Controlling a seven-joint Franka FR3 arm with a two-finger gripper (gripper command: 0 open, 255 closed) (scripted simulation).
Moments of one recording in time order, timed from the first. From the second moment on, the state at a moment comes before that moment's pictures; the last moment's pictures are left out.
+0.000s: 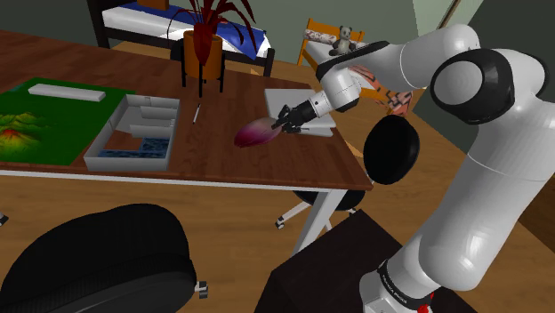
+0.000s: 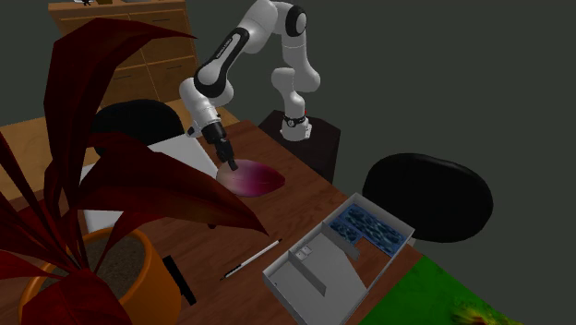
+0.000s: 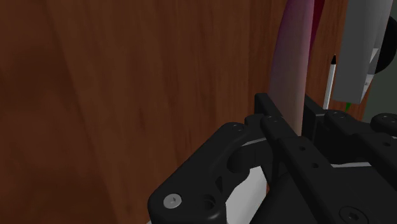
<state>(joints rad) 0.11 0.21 -0.37 -2.07 1.17 2.11 -0.48</state>
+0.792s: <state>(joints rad) 0.11 0.18 -0.37 -2.06 1.14 2.10 -0.43</state>
